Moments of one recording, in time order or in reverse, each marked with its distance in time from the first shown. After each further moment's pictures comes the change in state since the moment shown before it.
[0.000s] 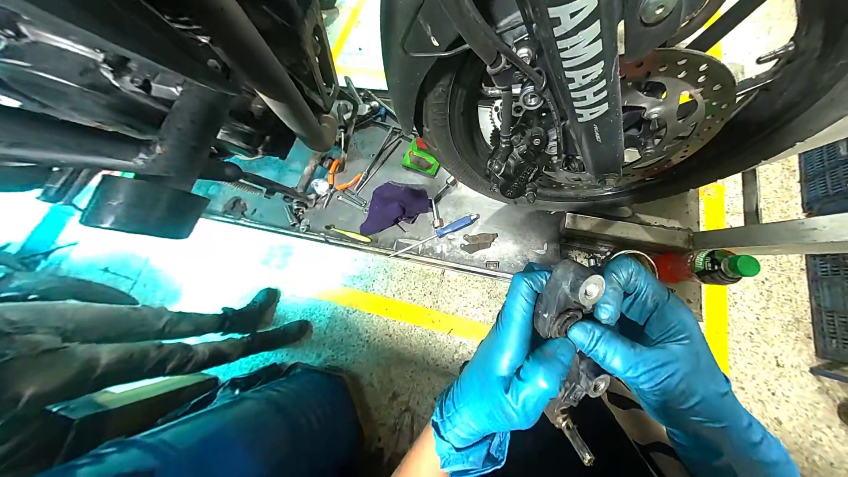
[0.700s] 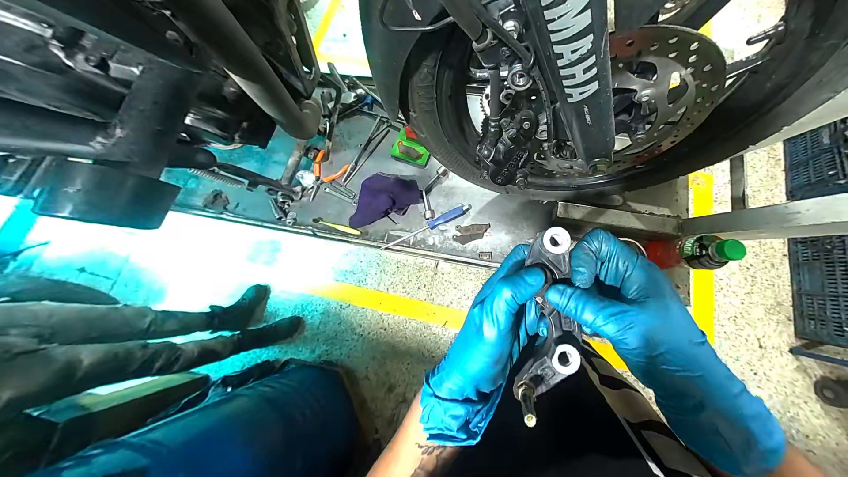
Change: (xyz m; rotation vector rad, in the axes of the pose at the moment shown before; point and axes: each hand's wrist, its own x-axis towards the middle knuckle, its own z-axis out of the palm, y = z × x) left_hand 0.011 -0.003 0.001 -0.453 0.185 -0.435; right_hand 0.011 -0.004 -0.005 -0.151 0.023 0.171
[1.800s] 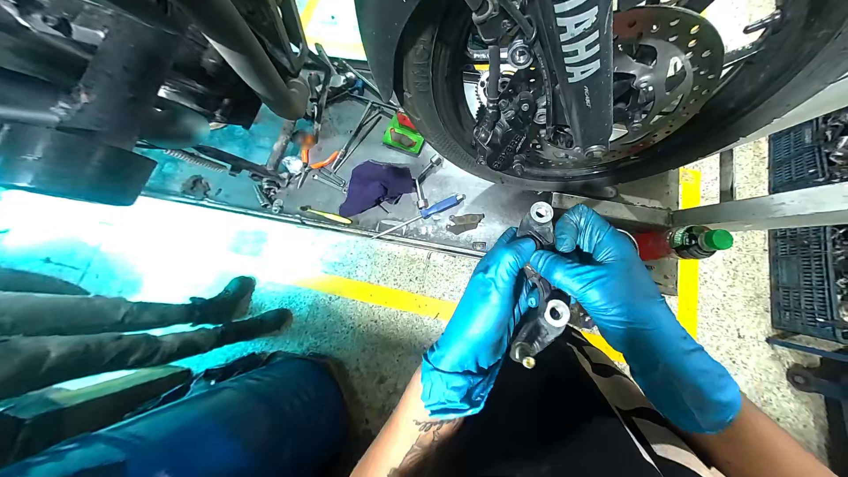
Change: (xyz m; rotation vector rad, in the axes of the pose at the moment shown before) left_hand 0.006 0.001 0.004 0.073 0.160 -0.102; right_hand 0.009 0.007 0.012 -0.130 0.115 0.027
